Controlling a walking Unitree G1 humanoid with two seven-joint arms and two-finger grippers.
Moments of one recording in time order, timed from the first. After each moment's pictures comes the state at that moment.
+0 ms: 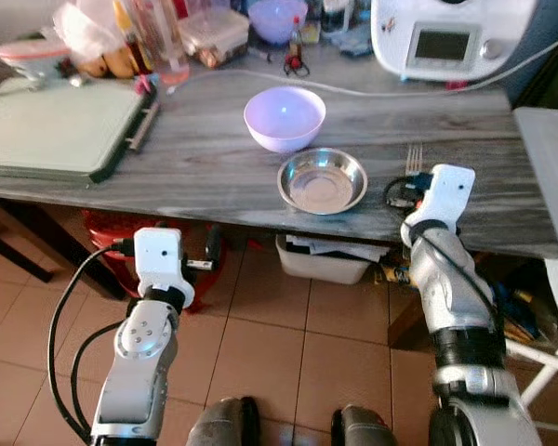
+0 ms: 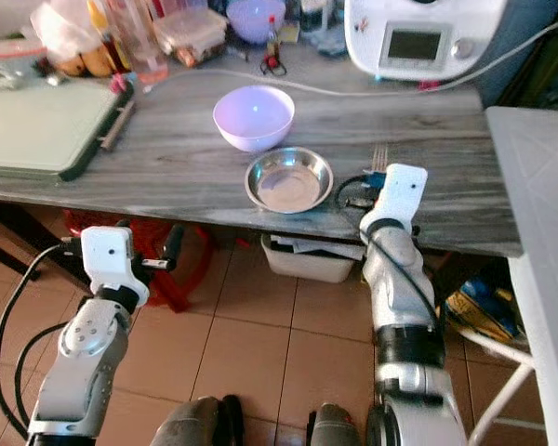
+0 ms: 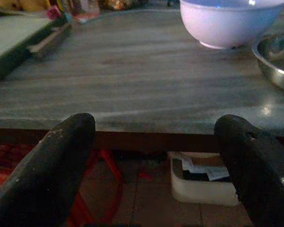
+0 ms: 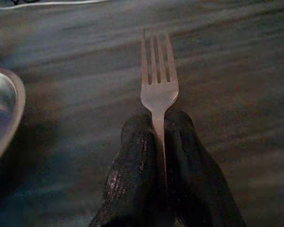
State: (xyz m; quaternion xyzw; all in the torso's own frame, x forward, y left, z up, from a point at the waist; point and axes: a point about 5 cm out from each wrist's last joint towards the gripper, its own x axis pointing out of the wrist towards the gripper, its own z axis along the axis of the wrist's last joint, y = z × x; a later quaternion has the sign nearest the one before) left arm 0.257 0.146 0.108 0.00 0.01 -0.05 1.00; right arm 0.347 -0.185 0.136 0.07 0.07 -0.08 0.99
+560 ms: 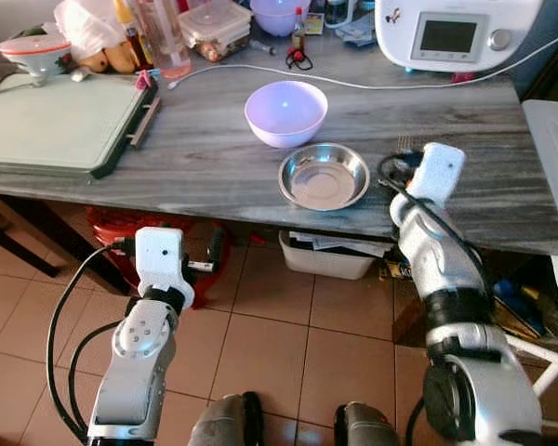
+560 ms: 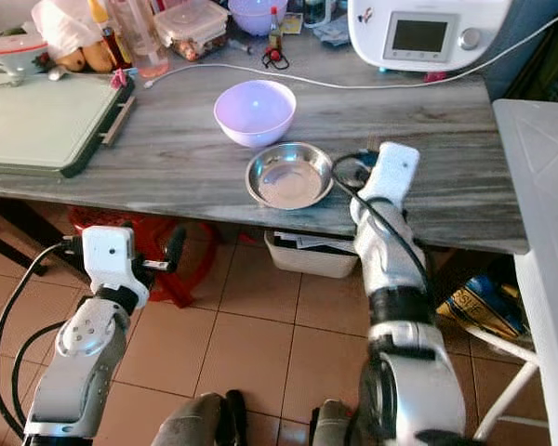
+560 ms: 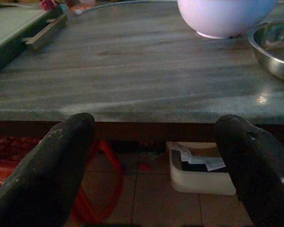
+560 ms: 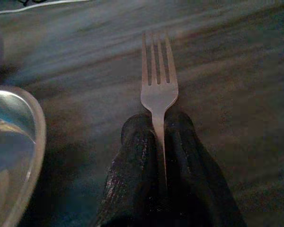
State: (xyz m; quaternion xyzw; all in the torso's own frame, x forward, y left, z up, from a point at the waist) left arm 0.256 0.147 0.109 0.00 0.02 -0.06 1.00; right arm 0.374 -0.174 0.147 0.09 0.09 -0.07 0.99
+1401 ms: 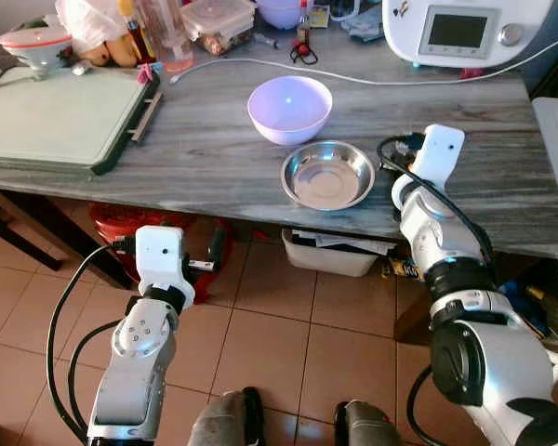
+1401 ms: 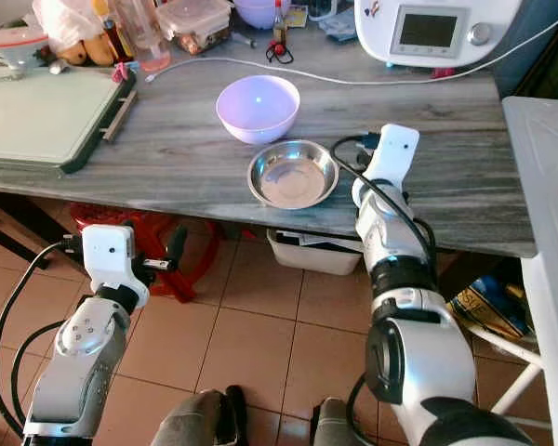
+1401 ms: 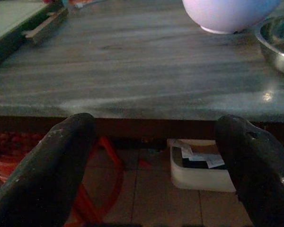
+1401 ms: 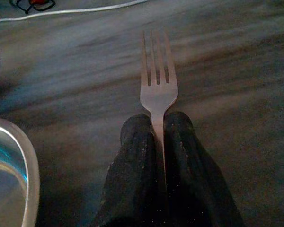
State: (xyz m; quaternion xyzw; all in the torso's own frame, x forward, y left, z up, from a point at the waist) left arm 0.255 0.146 0.111 0.00 0.02 -0.07 1.00; right arm 0.394 -0.178 0.159 0.09 0.07 -0.07 0.99
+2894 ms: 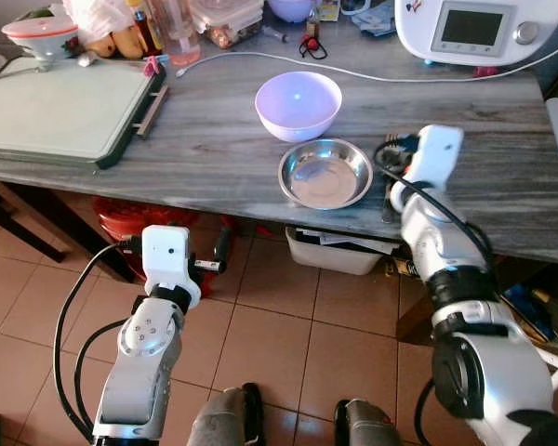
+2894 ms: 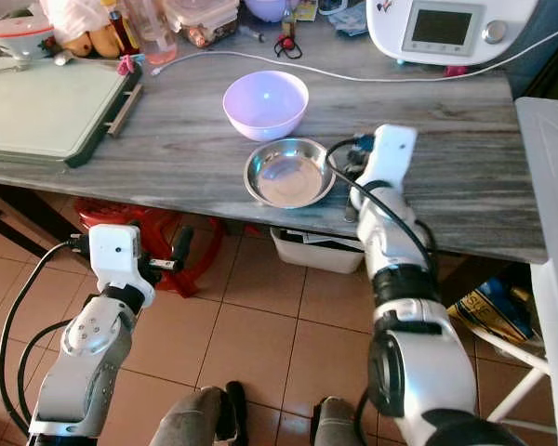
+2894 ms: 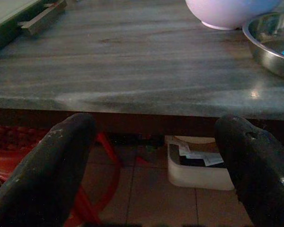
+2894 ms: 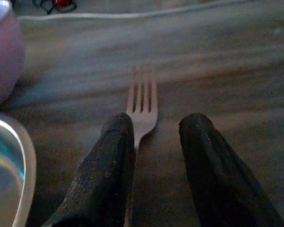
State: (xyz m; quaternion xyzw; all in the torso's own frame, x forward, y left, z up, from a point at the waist) left arm 0.257 0.138 0.112 -0.01 0.02 -0.08 1.00; right arm 0.386 -0.180 0.165 0.05 0.04 -0.05 1.00
